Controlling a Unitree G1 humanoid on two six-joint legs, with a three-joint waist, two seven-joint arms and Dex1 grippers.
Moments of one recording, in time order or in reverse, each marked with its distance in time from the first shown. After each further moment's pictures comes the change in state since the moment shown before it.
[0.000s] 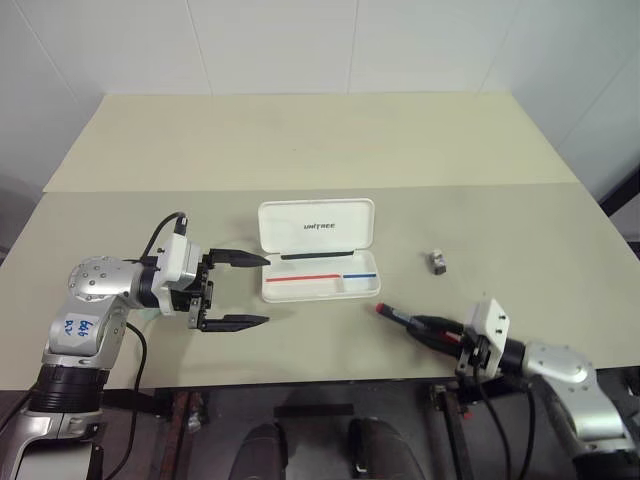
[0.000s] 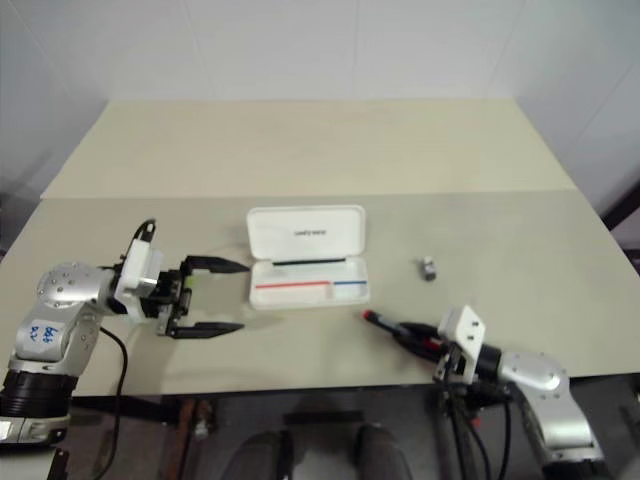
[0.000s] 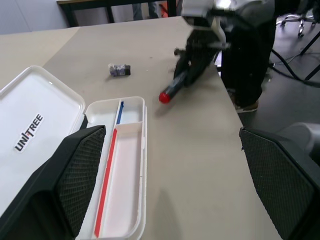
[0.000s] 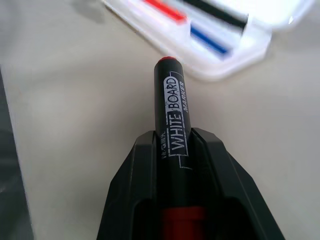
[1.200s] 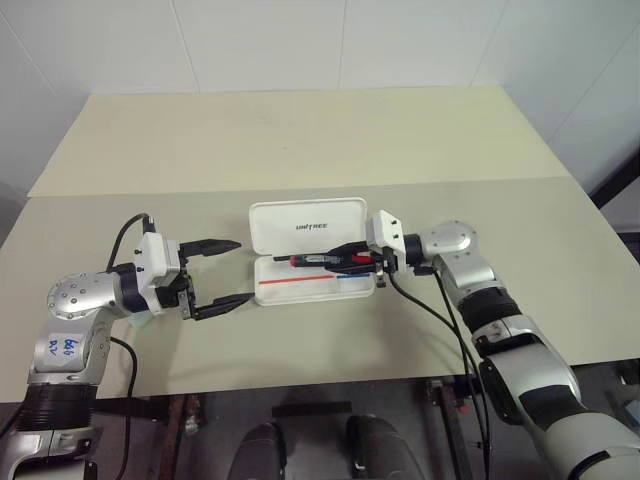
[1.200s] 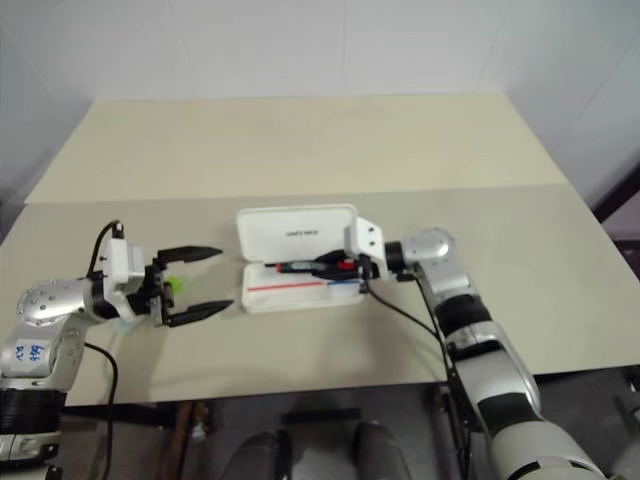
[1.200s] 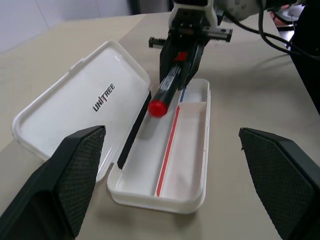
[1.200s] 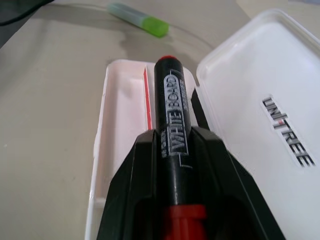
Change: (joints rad) left arm 0.090 -0.017 0.095 0.000 0.039 -0.052 0.194; right arm -0.883 0.353 0.269 0.884 -0.241 -0.303 0.298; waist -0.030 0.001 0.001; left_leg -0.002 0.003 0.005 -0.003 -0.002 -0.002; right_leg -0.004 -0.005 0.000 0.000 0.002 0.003
